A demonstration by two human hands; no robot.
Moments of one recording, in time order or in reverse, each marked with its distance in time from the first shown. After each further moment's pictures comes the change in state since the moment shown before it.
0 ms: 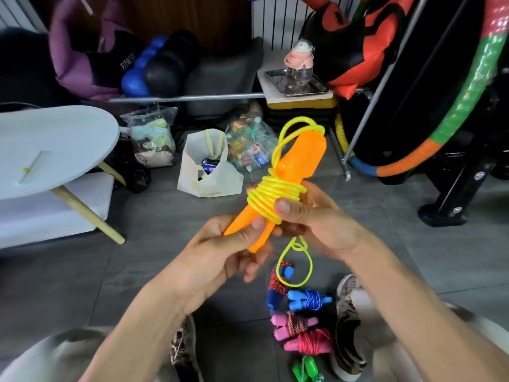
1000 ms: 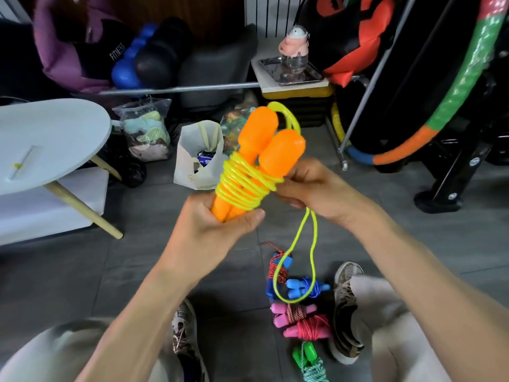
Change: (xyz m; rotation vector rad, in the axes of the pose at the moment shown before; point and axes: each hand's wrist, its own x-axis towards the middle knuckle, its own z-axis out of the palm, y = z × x) left_hand 0.003 0.007 0.005 0.499 0.378 0.275; right_hand 0.009 -0.005 -0.023 -0.305 -0.006 -0.037
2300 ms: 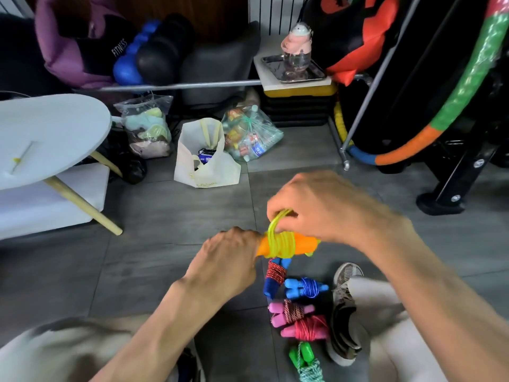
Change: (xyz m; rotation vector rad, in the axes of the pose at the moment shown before) left_hand -0.003 -0.036 0.034 1.232 -0.310 -0.026; right_hand -0.016 -0.032 0.002 -1.268 -0.178 0.031
